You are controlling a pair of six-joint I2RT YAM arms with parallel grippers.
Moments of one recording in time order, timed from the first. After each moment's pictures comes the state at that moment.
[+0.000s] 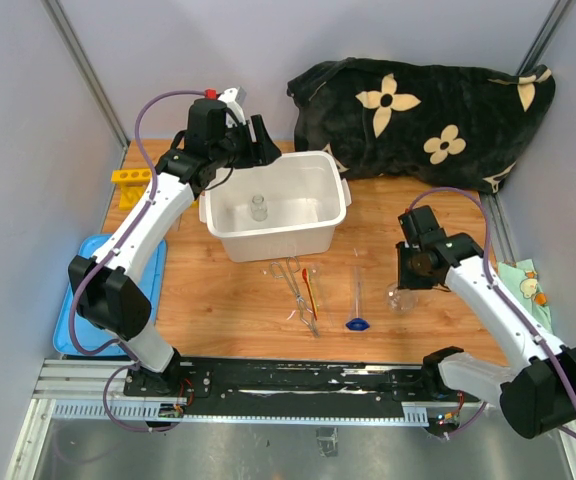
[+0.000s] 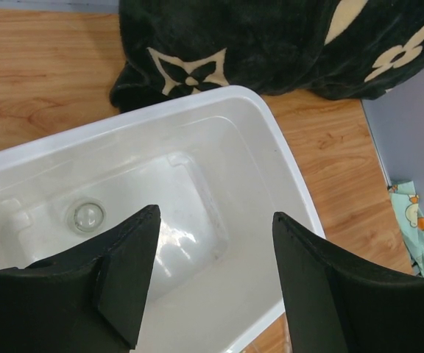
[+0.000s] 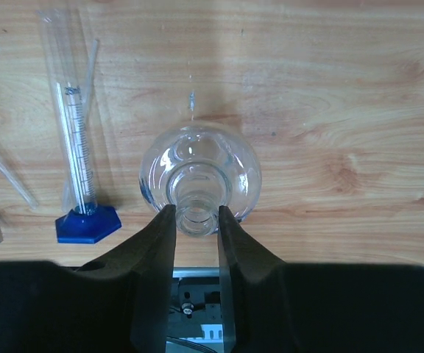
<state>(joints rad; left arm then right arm) -0.38 1.63 1.64 -0.43 0.18 -0.43 0.36 1.10 0.88 -0.98 0.14 0.37</state>
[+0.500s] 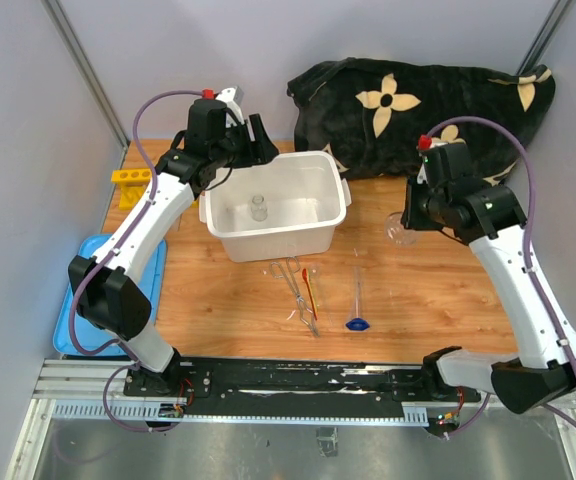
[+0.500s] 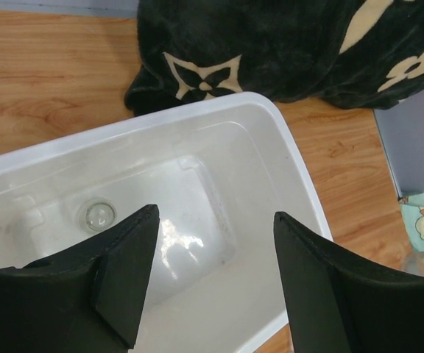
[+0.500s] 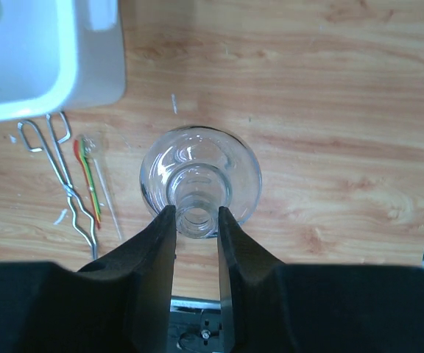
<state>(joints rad) -0.38 1.63 1.64 -0.43 0.14 -0.44 0.36 1.21 1.49 -1.15 0.16 0.28</state>
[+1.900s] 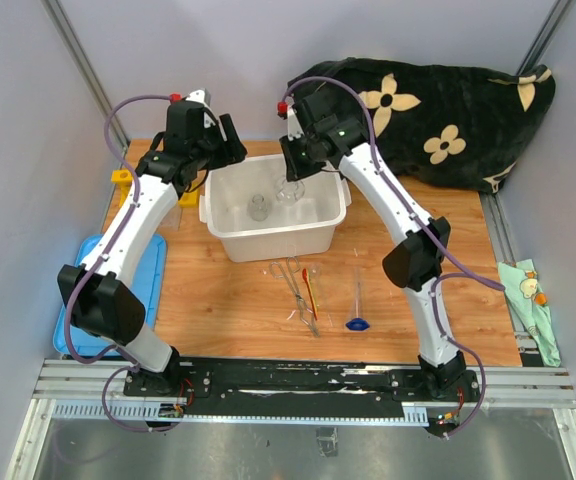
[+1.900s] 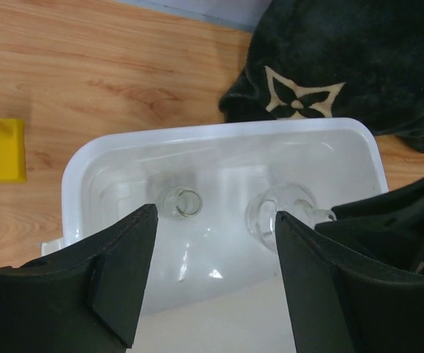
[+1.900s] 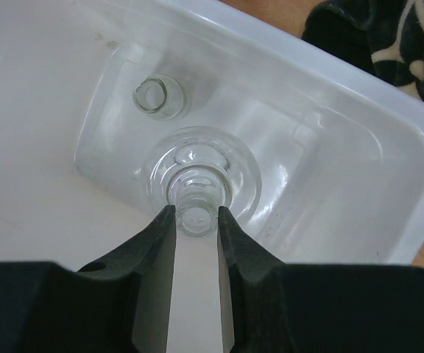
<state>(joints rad) -0.28 1.58 1.61 -0.51 -0.02 -0.44 0.60 2.22 2.48 -1.09 -0.10 0.09</state>
